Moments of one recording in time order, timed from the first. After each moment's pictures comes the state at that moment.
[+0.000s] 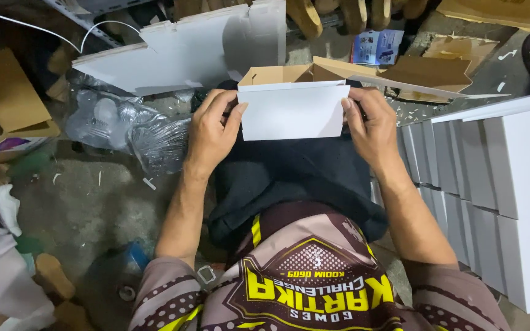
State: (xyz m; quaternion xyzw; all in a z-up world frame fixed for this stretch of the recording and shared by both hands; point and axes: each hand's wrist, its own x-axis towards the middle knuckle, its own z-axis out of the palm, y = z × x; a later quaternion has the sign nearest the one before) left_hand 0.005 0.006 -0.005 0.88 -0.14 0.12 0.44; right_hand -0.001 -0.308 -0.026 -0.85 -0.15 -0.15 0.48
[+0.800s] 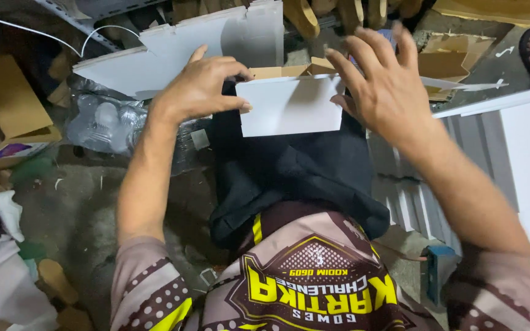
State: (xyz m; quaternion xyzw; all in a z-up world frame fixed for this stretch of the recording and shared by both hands) left_hand 0.092 0.028 0.031 0.90 -0.31 -0.20 0.24; right_hand 0.041 -0.321 0.049 -0.92 -0.35 -0.17 -0.10
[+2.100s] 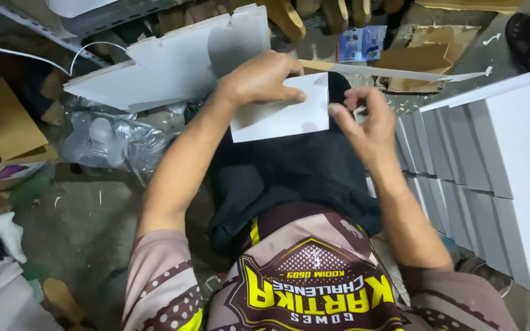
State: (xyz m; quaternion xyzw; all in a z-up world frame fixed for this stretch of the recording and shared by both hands) left_hand 0.131 -0.090 0.000 0.86 -0.39 -0.25 0.22; right_hand -0.020 -0.311 -0.010 -0.88 0.01 -0.09 0.47
